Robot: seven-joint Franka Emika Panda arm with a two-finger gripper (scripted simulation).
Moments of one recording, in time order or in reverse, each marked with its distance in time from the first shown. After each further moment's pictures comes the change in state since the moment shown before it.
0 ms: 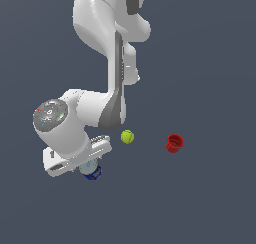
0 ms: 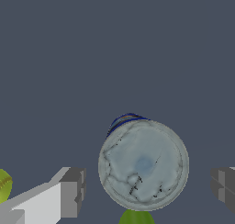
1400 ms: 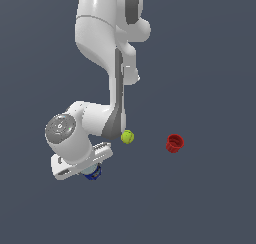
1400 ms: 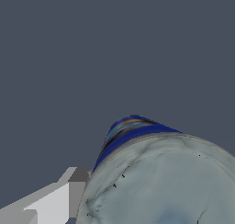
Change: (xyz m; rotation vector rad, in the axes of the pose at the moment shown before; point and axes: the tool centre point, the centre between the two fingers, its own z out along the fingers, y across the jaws) arm 0.000 0.000 0.048 0.001 -0.001 -0.003
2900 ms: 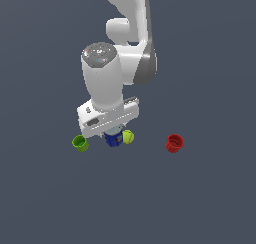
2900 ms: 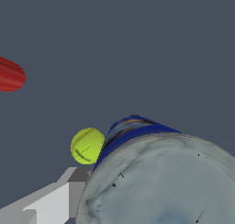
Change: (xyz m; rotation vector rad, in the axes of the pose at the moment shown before) arm -0.040 -0.130 -0.122 0.002 -0.004 -0.001
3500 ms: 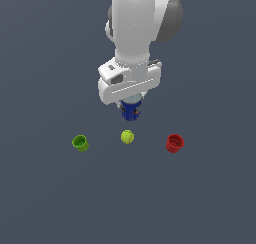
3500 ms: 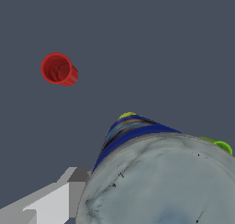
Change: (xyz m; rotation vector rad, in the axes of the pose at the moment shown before) arm -0.027 -0.089 -0.087 -0.003 -0.001 0.000
